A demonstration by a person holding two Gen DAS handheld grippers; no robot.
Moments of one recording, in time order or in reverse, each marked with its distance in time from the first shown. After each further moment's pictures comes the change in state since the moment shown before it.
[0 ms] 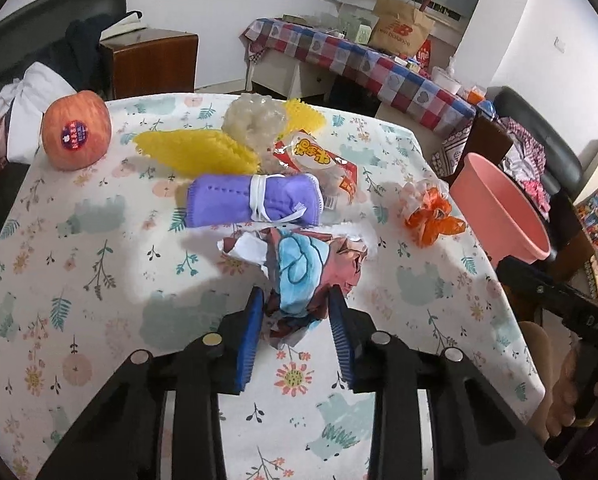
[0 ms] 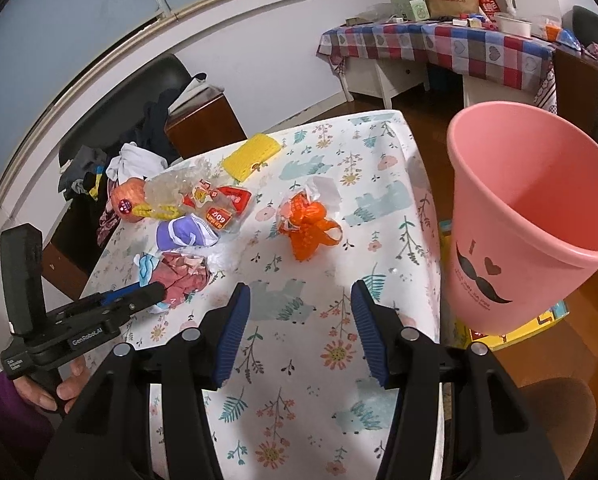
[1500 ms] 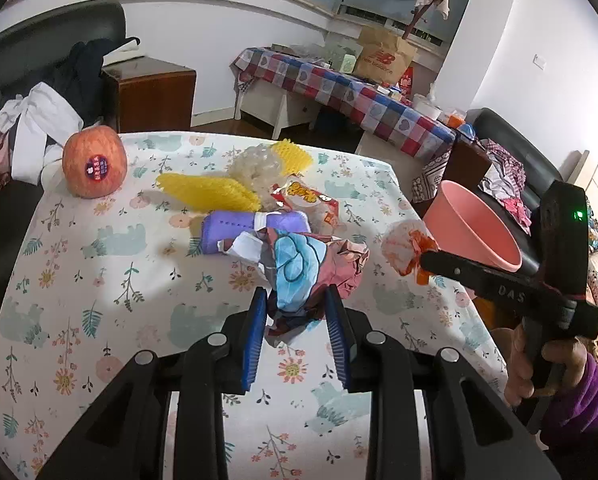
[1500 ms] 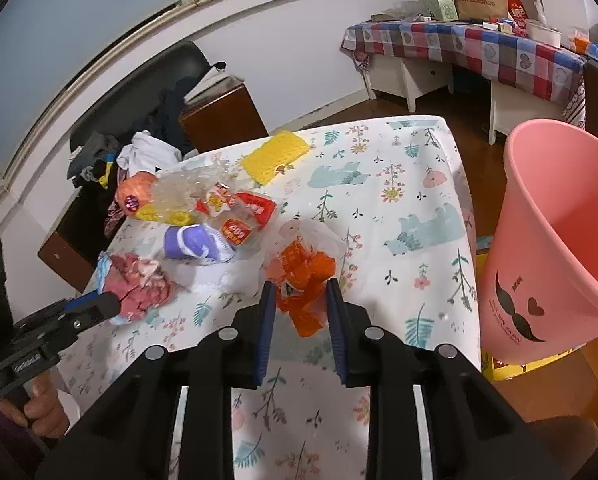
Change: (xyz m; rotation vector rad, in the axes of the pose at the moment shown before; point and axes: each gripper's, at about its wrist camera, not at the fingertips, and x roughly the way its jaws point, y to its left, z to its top) left arm -0.048 0.005 -0.002 0.017 -0.109 -0.044; right arm 0.029 0.018 0.018 -0.055 0.013 0.058
